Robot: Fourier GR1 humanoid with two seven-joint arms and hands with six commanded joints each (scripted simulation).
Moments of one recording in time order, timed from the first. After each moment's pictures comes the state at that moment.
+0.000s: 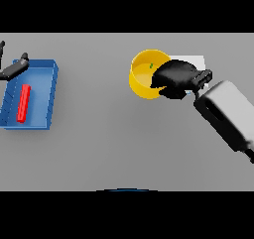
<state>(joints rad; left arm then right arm) -0.57 0.88 -0.51 -1.20 0.18 0.21 0.49 -0.77 -0.53 0.55 -1.38 0.65 0.66 -0.02</state>
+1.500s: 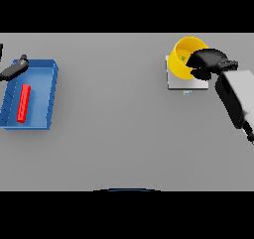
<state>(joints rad) -0.57 0.90 -0.51 -1.24 0.18 0.21 0.58 -0.95 -0.49 0.51 -0.56 0.68 0.27 -0.18</state>
